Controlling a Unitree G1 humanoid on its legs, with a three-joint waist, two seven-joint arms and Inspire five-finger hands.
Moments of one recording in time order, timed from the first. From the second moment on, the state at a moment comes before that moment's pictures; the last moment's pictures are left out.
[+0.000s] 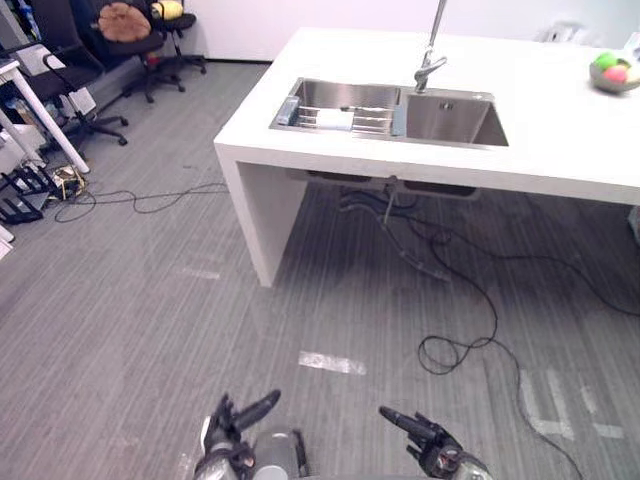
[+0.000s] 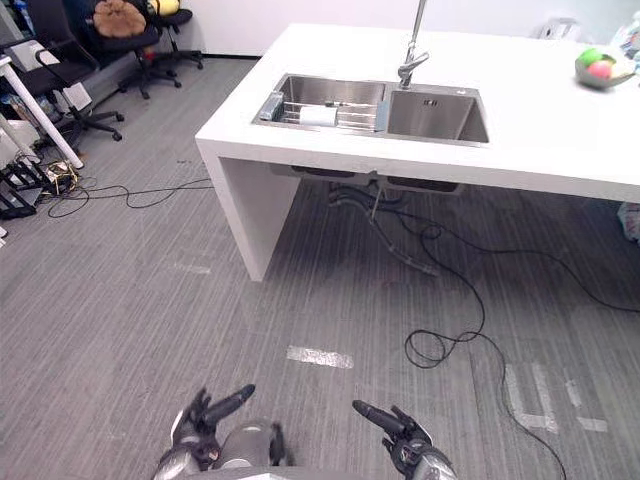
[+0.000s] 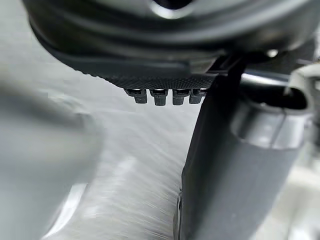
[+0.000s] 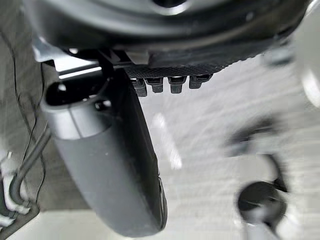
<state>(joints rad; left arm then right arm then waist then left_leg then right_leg) 0.21 -0.01 0.12 0.56 -0.24 -0.08 0.13 0.10 -0.07 -0.16 0.85 0.39 0.16 0.12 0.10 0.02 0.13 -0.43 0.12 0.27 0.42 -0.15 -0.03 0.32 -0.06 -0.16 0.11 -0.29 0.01</state>
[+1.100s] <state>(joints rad) -0.03 0.32 -0.08 -0.42 0.54 -0.51 0.27 0.17 -0.08 -0.09 0.80 0.32 0.24 0.13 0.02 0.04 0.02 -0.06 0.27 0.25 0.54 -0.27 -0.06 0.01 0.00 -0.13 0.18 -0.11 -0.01</state>
